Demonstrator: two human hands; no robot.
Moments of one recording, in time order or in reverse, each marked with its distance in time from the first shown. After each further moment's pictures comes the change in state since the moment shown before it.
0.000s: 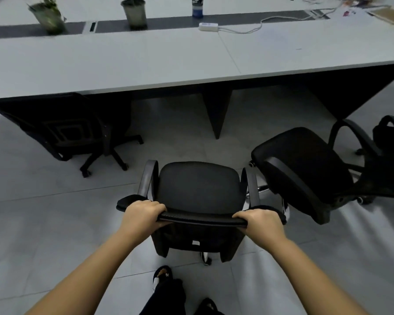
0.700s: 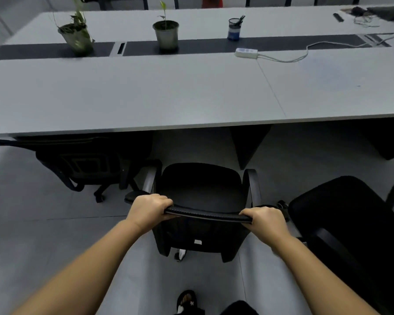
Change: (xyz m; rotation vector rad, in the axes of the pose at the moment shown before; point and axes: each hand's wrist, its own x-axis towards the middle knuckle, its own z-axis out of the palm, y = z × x) left_hand 0.196 -0.197 -0.001 0.105 0.043 0.004; right_hand 0.295 0.012 0.029 -0.016 0.019 -0.095
